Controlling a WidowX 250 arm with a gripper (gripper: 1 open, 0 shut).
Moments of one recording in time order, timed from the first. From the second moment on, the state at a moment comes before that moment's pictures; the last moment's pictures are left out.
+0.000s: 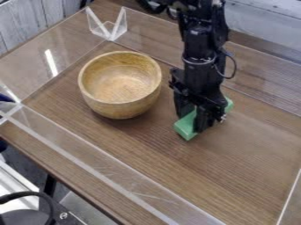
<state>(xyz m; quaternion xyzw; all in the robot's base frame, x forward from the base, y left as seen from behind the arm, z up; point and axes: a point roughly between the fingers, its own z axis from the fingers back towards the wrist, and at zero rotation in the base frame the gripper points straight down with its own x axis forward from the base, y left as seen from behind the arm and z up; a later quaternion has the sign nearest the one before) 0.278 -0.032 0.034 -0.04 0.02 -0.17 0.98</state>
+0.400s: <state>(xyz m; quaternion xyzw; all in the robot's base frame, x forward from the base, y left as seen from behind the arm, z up) 0.278 -0.032 0.034 -0.04 0.02 -0.17 0.98</state>
